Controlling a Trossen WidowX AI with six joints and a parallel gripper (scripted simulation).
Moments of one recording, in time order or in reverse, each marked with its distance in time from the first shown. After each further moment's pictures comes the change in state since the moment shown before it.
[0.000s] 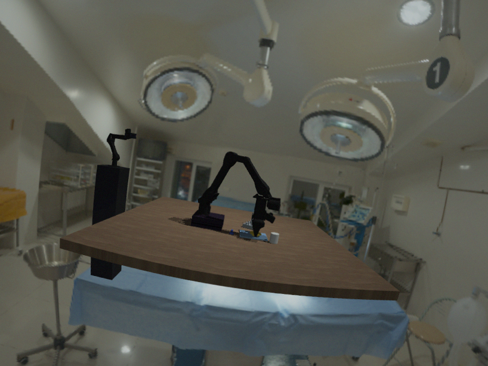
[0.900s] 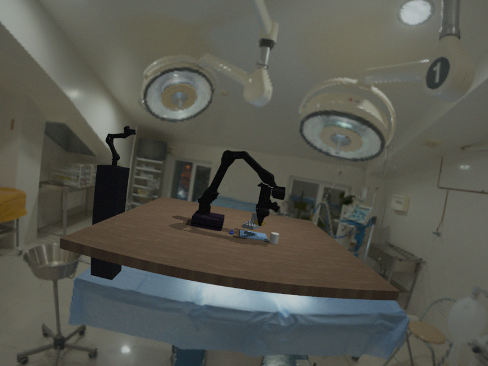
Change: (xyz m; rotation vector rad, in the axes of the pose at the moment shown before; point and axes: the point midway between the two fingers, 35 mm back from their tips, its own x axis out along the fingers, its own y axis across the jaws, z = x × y) arm -0.064 -0.004 0.012 0.000 0.012 0.007
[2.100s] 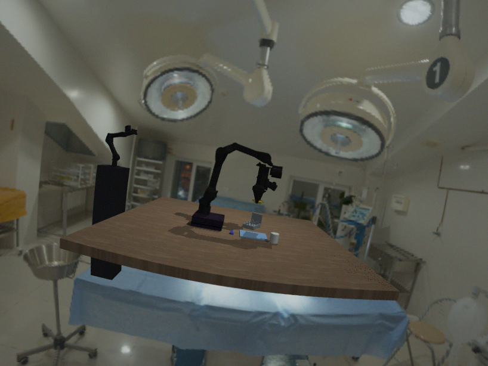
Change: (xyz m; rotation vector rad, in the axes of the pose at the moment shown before) arm -0.105 0.070 -0.026 0.189 0.007 0.007
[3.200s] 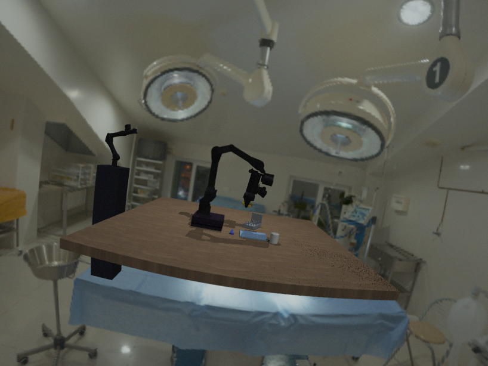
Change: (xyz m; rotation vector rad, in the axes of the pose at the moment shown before) arm 0.040 0.060 -0.065 -0.123 0.132 0.220
